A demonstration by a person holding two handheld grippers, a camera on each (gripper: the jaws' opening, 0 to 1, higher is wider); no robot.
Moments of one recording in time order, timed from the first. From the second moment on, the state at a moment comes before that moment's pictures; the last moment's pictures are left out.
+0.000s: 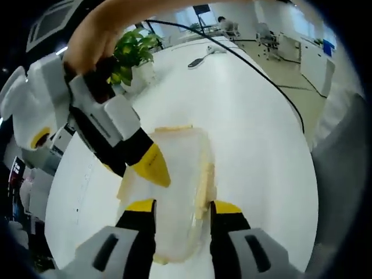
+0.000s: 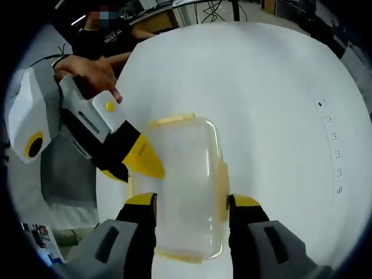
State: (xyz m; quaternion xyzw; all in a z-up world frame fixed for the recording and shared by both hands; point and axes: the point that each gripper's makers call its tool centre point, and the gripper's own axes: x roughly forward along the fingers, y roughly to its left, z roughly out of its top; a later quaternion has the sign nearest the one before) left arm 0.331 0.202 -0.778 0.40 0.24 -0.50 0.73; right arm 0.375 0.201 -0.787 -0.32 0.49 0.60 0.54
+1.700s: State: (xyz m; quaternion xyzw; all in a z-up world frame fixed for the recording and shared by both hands) left arm 0.344 0.206 -0.782 0.41 0.21 -0.47 0.75; right arm 0.386 0.204 -0.794 -0.30 0.51 0.61 0.52
